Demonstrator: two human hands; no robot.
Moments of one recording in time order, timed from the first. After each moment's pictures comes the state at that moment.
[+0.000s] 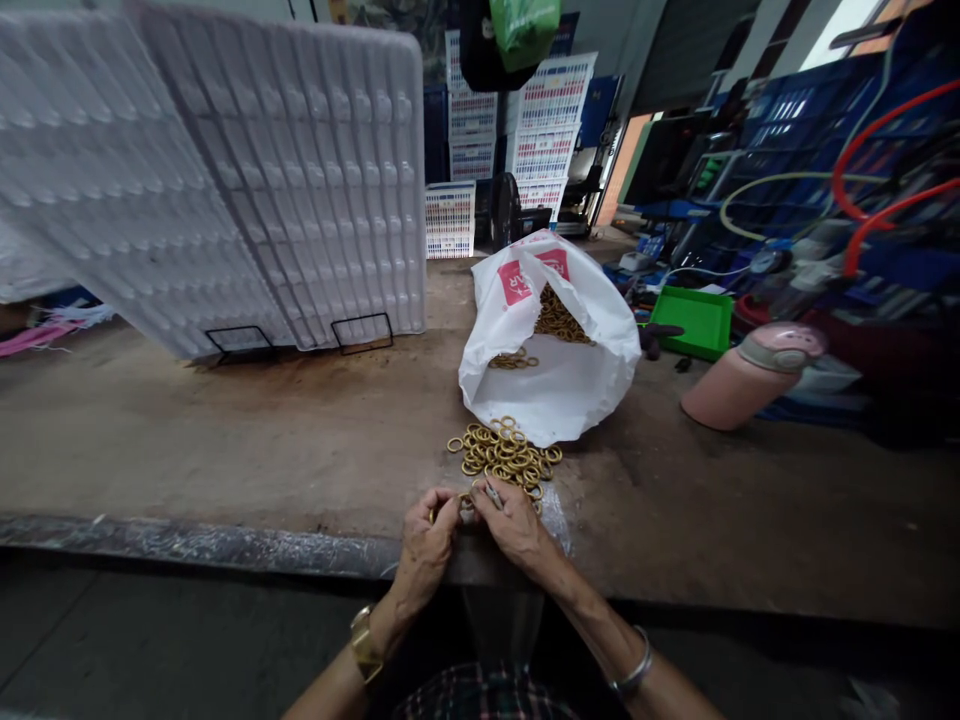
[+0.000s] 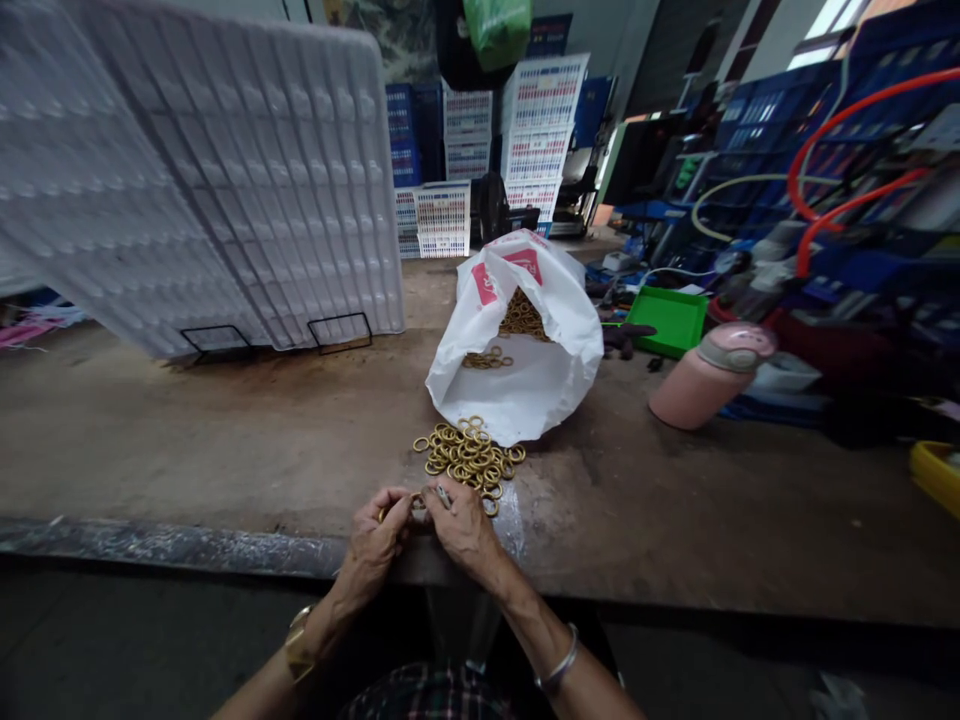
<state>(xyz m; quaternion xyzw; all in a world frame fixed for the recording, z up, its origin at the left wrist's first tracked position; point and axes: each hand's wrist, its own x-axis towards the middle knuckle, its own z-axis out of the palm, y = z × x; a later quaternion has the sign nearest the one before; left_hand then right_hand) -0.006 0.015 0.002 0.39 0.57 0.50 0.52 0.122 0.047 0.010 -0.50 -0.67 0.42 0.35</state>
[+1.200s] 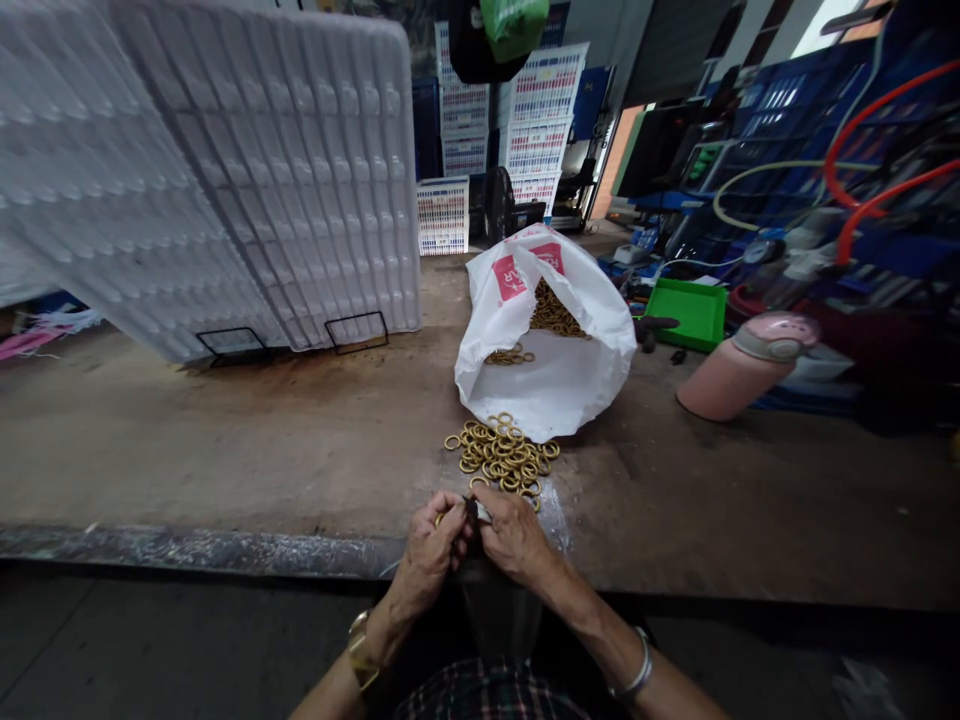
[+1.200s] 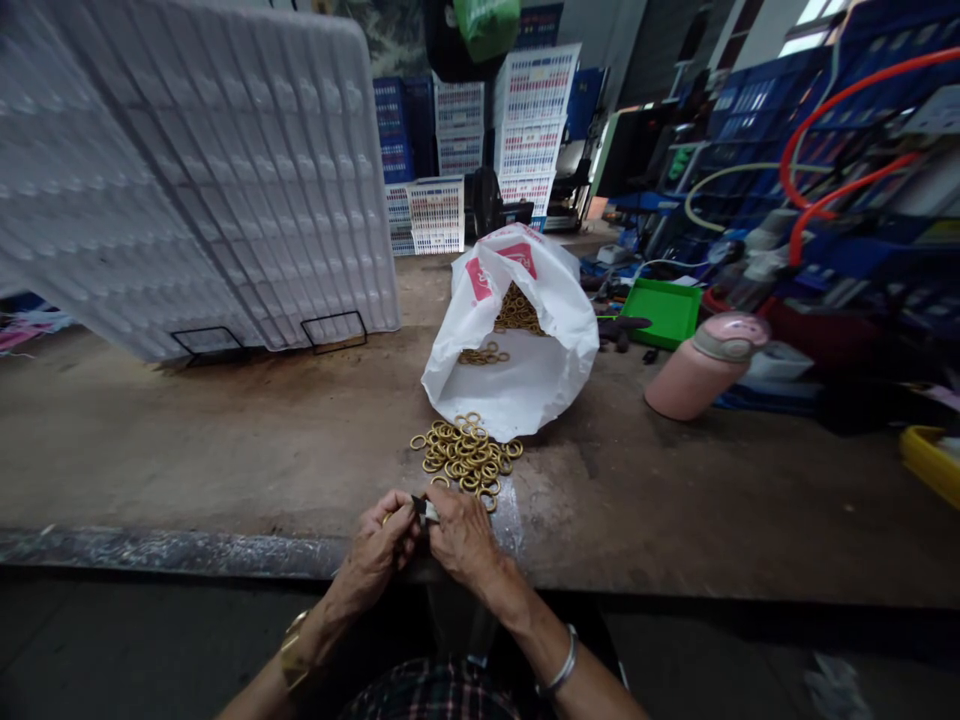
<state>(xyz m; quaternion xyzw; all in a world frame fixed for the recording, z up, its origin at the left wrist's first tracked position) -0.005 0.007 0.015 0.38 0.51 0.43 0.63 0.127 0.038 -0.002 -0.49 -0.80 0.23 0.24</state>
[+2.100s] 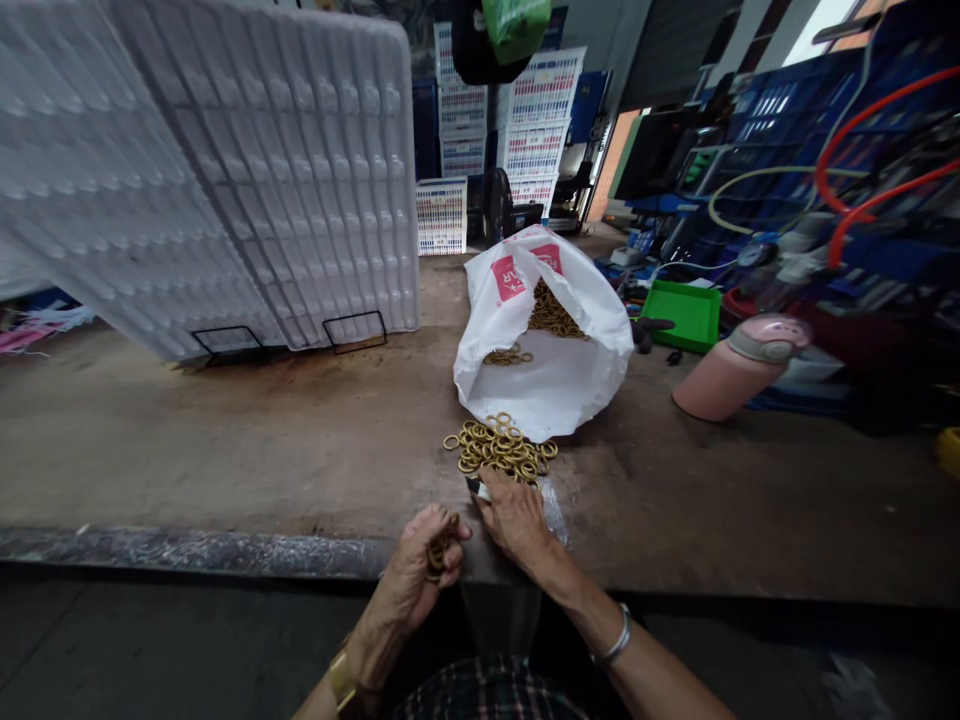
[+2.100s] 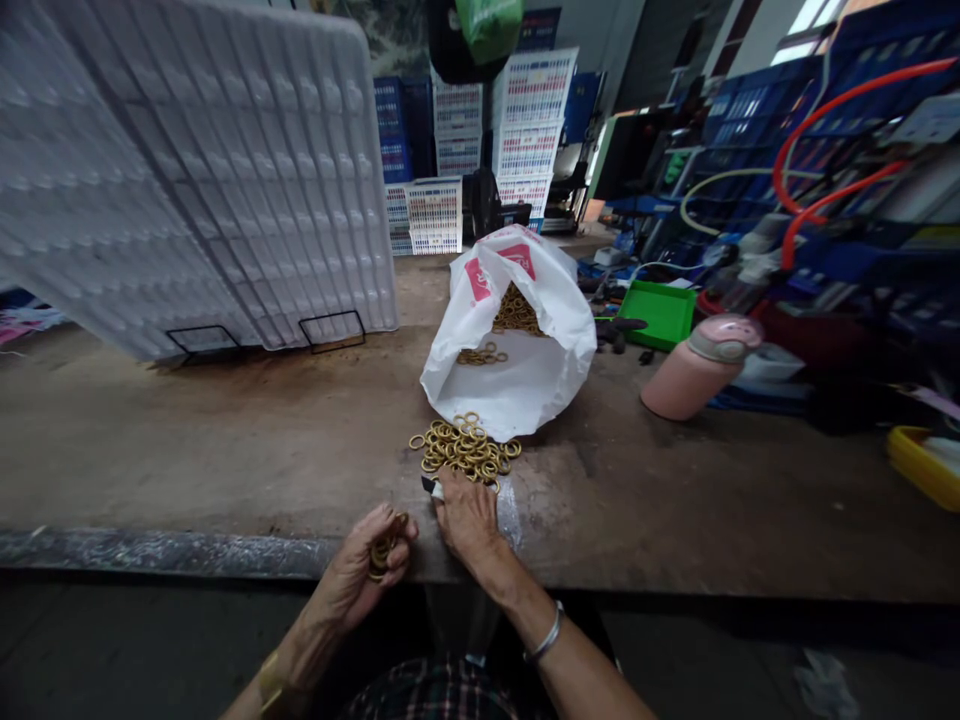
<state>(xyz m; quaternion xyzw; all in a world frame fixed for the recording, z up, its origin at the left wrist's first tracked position) -0.014 -0.005 0.018 0.22 0.39 0.50 0.75 0.126 0.050 0.004 -0.61 -0.77 0.13 0.12</state>
